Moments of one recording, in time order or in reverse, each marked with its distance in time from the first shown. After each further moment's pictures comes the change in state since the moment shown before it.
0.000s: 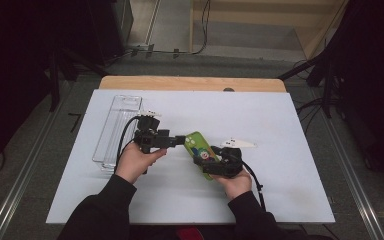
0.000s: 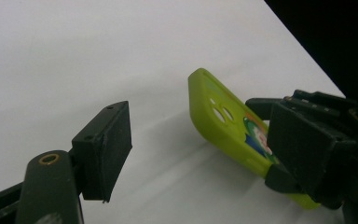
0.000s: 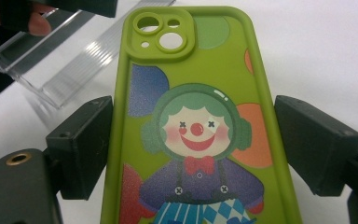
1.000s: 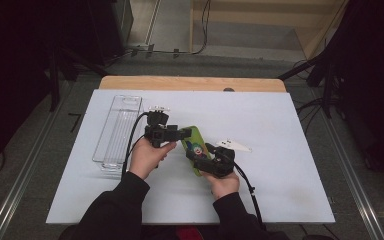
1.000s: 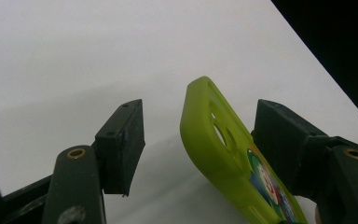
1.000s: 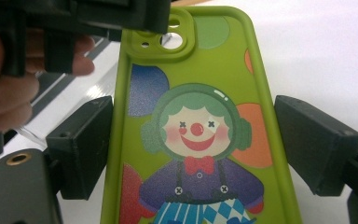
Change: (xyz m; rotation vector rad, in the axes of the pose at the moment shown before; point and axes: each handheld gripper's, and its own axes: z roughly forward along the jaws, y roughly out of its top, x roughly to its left) left arm -0.004 0.010 0.026 -0.018 0.053 -0.037; right arm 0.018 -0.002 0.016 -0.140 -0.031 0.114
